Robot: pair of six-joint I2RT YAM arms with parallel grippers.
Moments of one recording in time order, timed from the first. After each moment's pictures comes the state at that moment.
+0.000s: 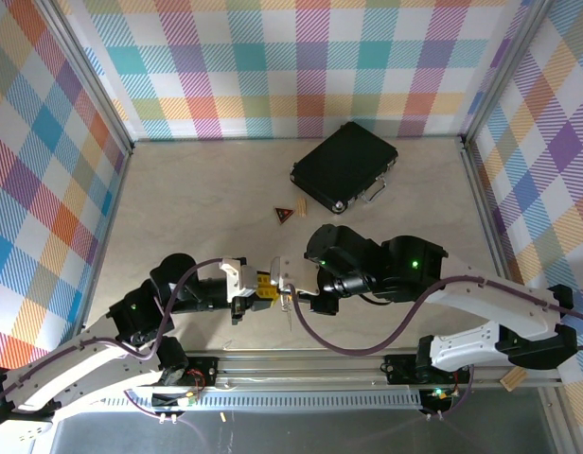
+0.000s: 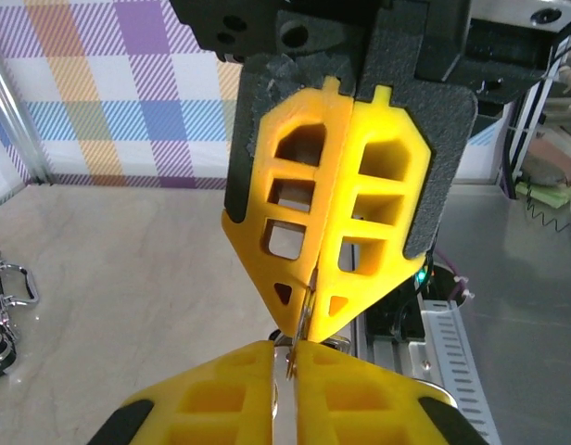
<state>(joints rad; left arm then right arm) -0.97 0.64 0.70 -0.24 0.43 0.13 1.30 1.26 1.53 -1.08 -0.03 -0.33</state>
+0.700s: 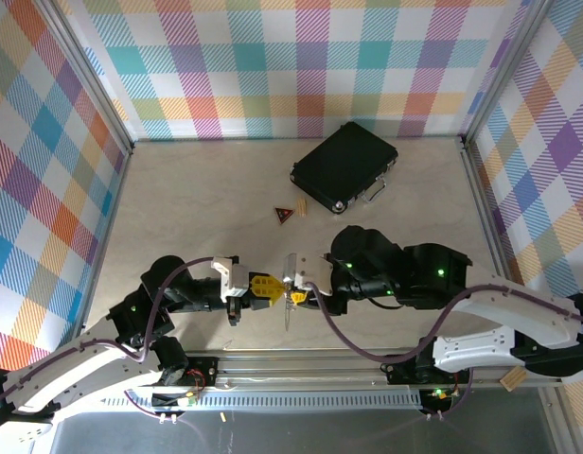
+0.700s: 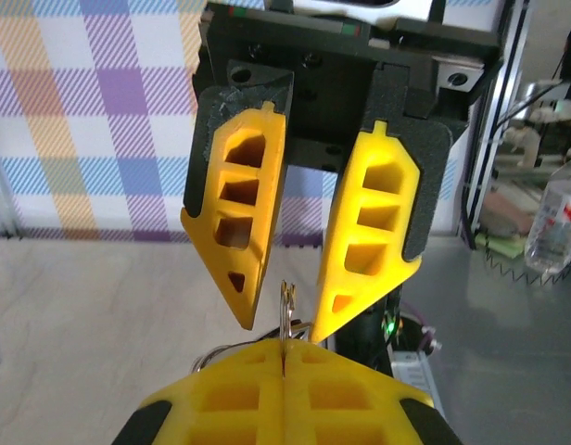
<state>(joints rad) -0.97 0.61 0.67 -0.07 0.51 0.03 1.30 1.12 1.43 -0.94 -0.06 -0.27</state>
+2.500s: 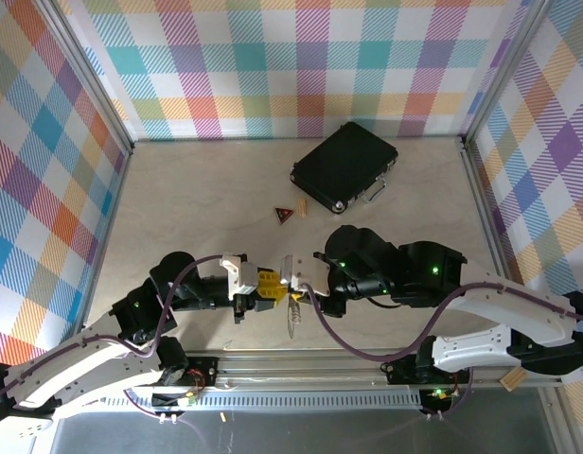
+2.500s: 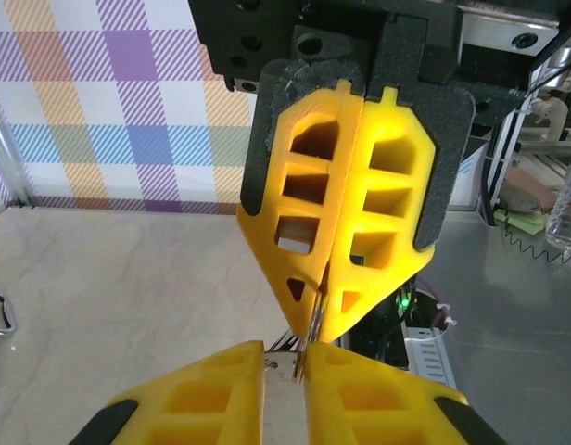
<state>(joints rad) -0.99 0.65 0.72 -0.16 0.45 0.08 1.30 1.17 1.46 -0.99 -0.06 -0.30</state>
